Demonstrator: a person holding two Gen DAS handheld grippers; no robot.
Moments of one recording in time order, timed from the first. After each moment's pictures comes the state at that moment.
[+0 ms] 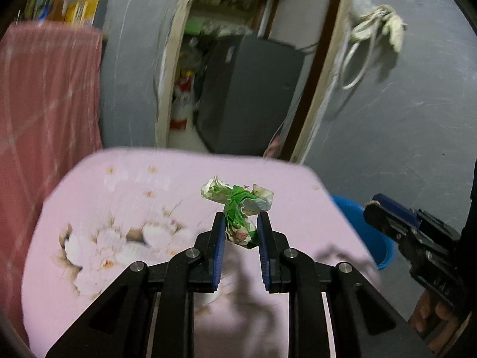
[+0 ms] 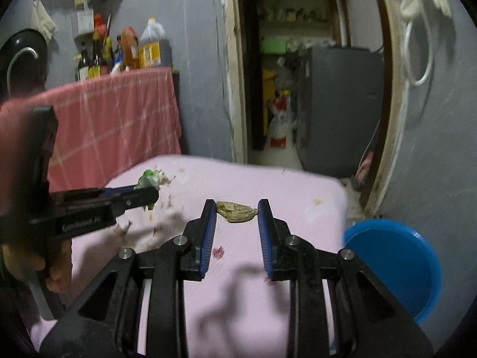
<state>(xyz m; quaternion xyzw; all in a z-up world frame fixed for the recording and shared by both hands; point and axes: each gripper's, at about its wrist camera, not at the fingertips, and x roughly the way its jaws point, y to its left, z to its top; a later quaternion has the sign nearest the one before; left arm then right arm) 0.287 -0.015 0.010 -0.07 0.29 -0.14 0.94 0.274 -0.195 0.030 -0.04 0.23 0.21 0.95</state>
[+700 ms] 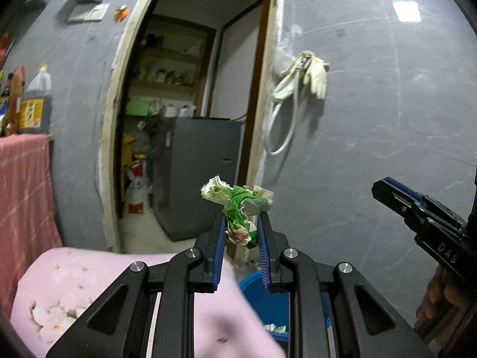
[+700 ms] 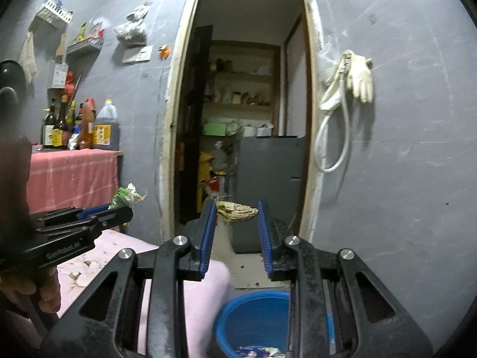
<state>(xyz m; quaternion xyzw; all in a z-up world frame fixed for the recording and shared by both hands) 0.251 -0.137 0.107 -0.04 0.10 -0.23 0.97 0.205 -0.313 0.133 -0.06 0.04 0.08 0.99</state>
